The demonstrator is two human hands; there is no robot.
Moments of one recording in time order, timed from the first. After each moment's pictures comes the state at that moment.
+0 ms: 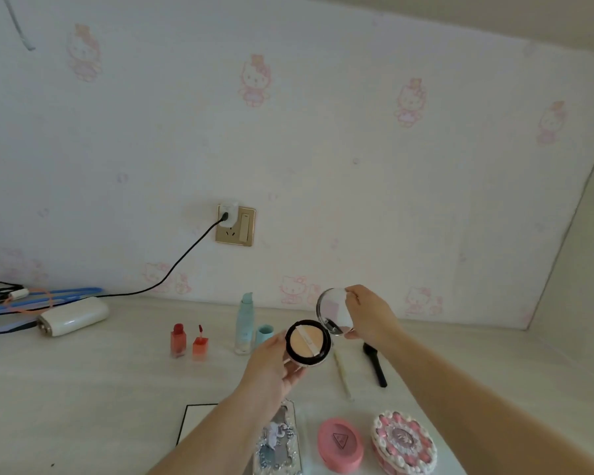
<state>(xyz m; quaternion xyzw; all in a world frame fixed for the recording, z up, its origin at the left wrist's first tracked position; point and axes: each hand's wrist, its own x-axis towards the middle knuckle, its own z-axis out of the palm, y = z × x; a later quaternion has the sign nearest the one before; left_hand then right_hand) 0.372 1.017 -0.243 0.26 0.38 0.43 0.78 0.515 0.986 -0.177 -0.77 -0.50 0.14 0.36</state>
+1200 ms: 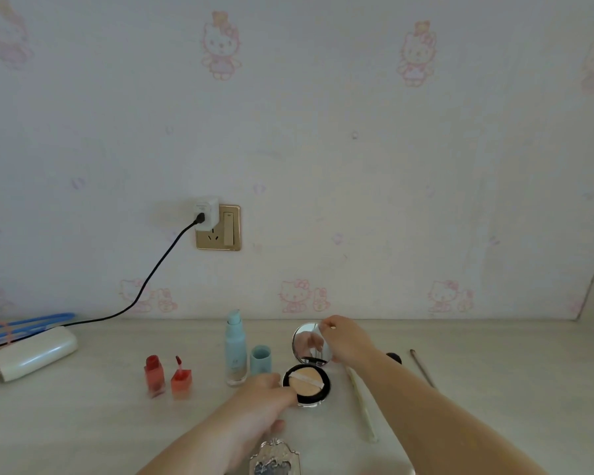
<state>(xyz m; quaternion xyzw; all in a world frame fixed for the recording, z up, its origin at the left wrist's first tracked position) 0.370 1.064 -0.279 0.56 0.45 0.28 0.64 0.551 1.097 -0.267 -0.77 -0.50 0.21 0.33</state>
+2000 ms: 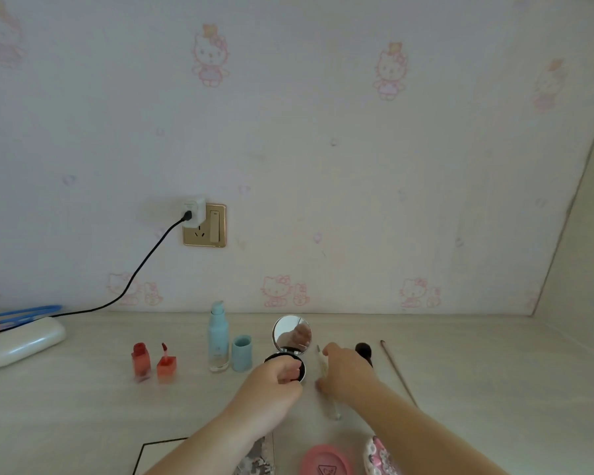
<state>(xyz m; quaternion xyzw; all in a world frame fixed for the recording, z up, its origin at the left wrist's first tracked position) 0.387 1.028 -0.269 0.72 0.40 0.25 0.50 0.549 1.025 -0.283 -0.83 -0.54 0.10 0.08</state>
